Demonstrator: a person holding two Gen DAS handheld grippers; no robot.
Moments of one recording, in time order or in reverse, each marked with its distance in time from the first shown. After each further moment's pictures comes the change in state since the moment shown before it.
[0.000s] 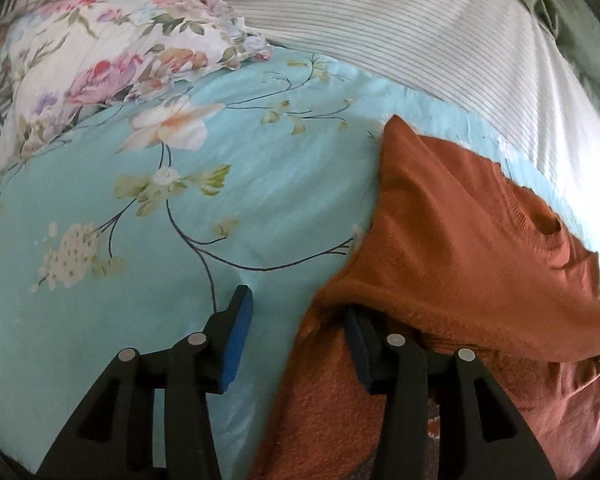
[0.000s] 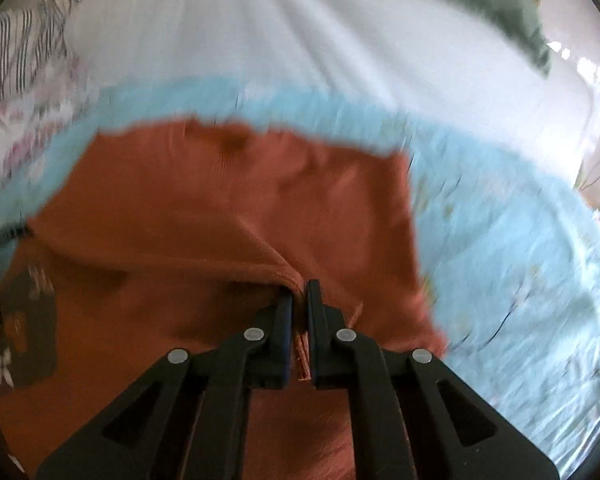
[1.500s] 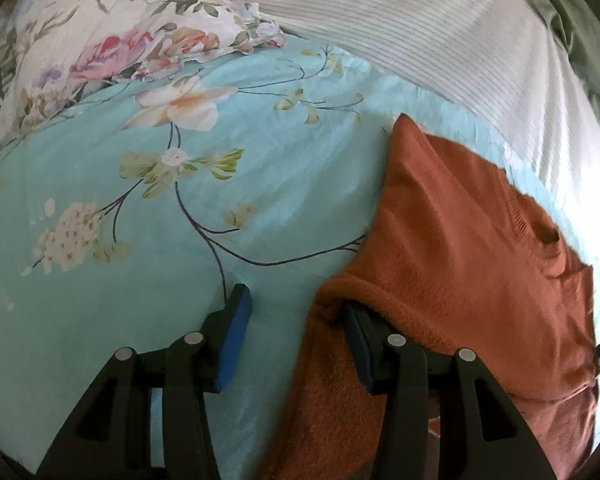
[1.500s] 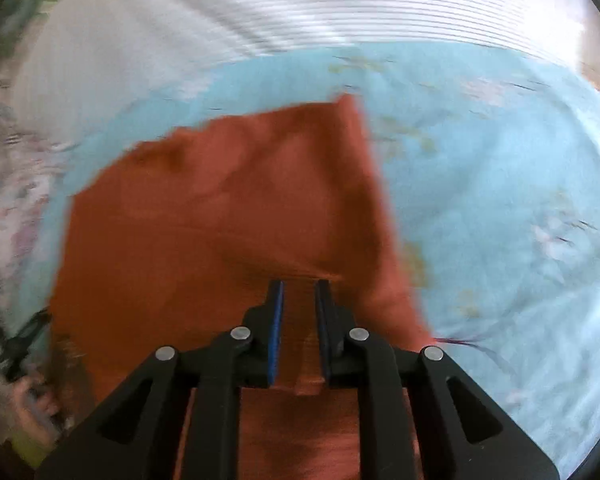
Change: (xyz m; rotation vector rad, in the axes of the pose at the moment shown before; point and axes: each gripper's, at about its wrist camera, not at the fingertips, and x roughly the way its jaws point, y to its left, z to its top) left arm 0.007 0.006 0.001 -0.039 0.033 -0.010; right arm 0.034 -0.051 0.022 0.319 0.132 0.197
